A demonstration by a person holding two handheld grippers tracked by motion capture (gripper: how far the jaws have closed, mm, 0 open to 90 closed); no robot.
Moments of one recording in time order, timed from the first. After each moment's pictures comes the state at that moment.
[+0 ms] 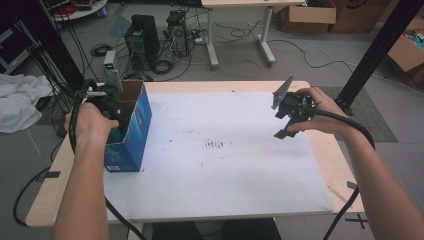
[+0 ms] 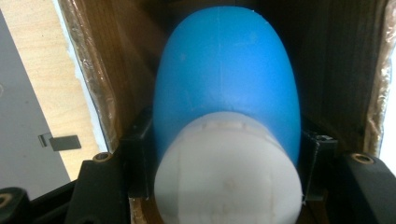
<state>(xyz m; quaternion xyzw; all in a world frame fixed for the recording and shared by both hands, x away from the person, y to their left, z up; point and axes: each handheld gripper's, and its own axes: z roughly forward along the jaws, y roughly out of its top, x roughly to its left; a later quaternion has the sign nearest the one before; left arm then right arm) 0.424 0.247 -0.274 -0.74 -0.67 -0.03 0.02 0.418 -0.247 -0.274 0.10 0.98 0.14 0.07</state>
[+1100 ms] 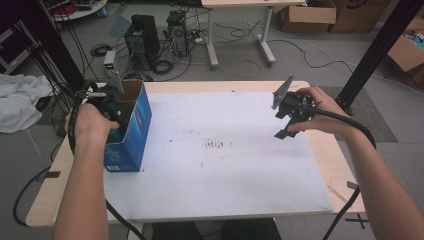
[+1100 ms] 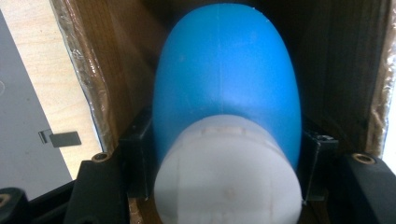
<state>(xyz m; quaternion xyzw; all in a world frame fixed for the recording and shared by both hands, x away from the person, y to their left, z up) 0.422 0.245 -0.276 -0.74 -0.67 -0.03 0.03 0.416 -0.247 -0.271 0.10 0.98 0.14 0.07</state>
